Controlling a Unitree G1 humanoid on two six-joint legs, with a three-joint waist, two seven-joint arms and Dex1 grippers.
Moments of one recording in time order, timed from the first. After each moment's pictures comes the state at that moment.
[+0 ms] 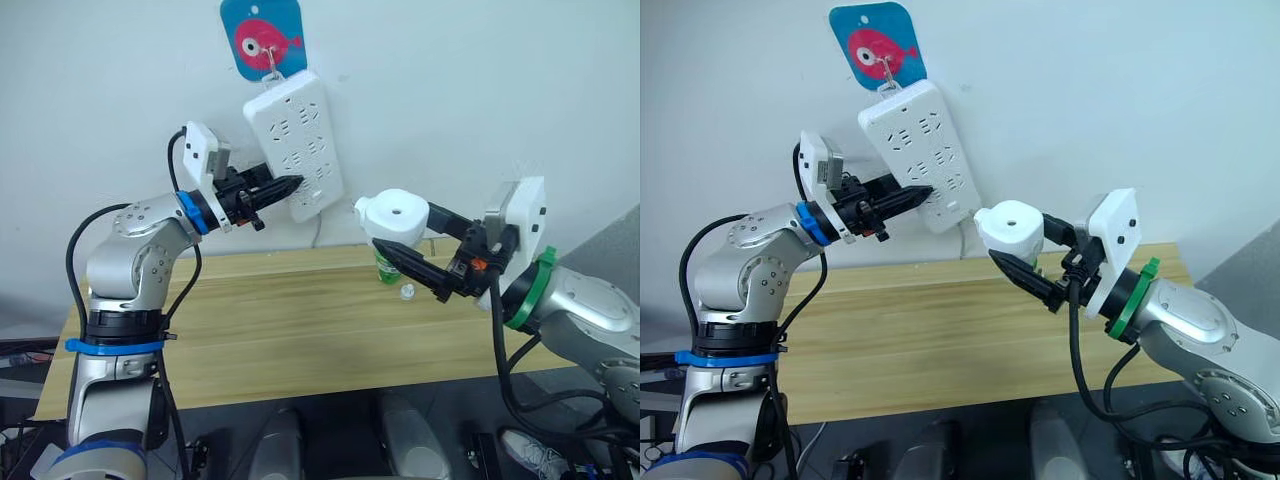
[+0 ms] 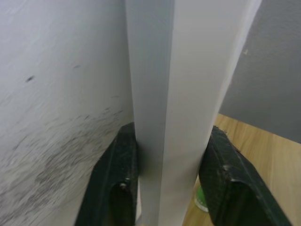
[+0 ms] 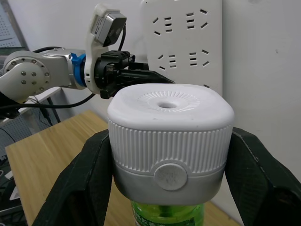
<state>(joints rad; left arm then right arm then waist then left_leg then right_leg) -0.67 0.56 0.13 0.02 -0.54 0.53 -0.86 -0.38 -0.70 -0.03 -0.84 1.01 0.78 0.15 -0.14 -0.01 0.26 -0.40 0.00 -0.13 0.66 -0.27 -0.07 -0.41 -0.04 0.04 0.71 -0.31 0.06</state>
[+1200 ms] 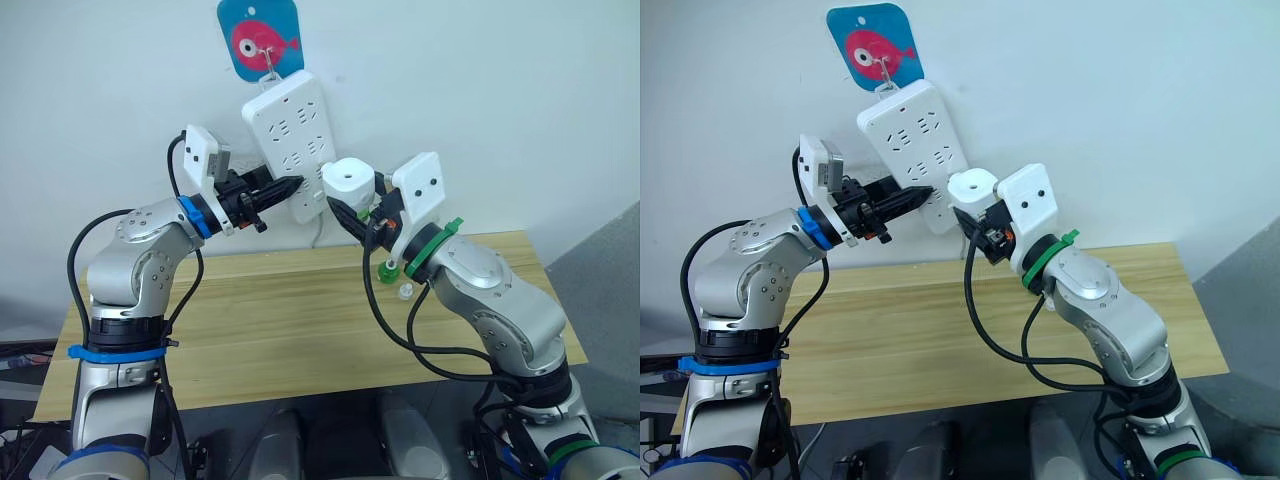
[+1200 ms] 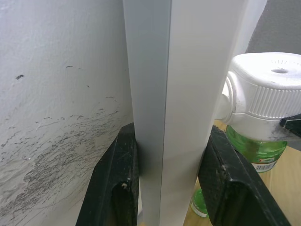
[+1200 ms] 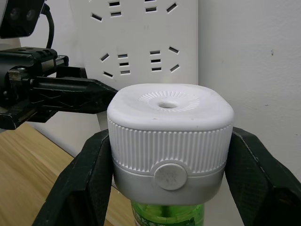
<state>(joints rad) -0.64 0.55 0.14 -0.04 -0.55 0.57 -0.82 -0.58 -0.29 0.24 -0.58 0.41 0.80 0.11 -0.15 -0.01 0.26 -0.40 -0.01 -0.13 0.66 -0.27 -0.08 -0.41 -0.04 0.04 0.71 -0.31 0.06</state>
